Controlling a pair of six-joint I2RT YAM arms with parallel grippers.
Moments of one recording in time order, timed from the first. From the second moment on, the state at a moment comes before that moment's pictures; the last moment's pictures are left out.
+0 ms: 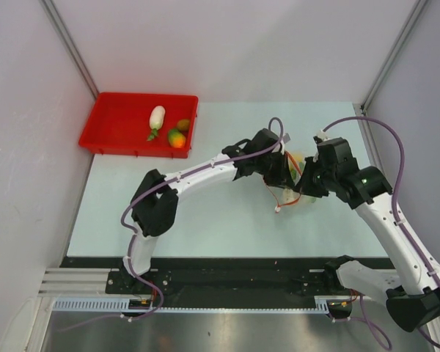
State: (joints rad) left arm -0.92 2.06 1.75 -0.39 0.40 -0.81; right arm 0.41 1.04 1.21 -1.02 -0.06 0.54
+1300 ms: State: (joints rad) left arm -0.89 1.93 1.78 -0.51 0.20 -0.91; right arm 0.28 1.01 1.18 -0.92 -0.29 0.45
